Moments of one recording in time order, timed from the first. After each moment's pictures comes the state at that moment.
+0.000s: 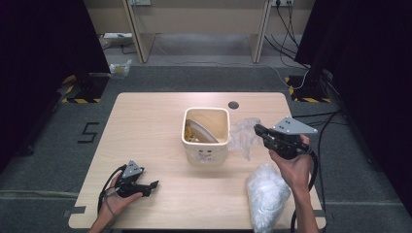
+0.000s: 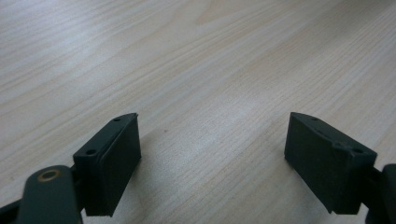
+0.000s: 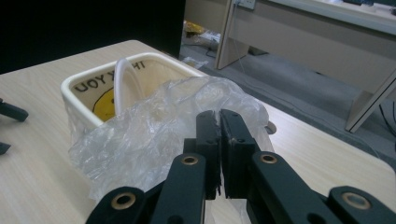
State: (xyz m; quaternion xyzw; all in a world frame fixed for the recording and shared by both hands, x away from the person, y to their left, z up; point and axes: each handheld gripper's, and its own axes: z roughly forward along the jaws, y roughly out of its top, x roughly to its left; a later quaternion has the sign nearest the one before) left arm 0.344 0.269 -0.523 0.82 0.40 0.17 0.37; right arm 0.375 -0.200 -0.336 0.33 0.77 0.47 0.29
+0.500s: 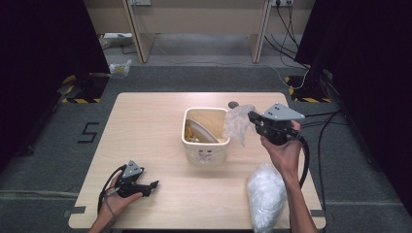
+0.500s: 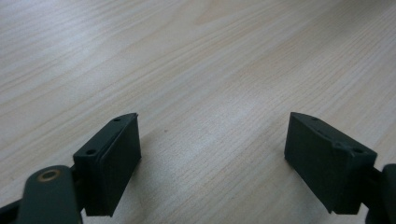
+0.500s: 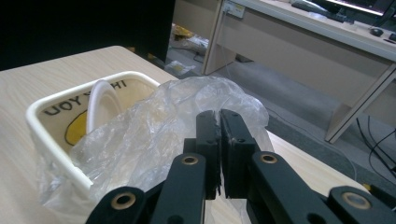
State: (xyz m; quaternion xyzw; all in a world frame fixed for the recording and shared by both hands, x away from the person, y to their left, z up) left arm 0.344 0.269 -0.523 0.82 0.40 0.17 0.37; right arm 0.403 -0.177 -0.321 0.32 0.77 0.45 0.32
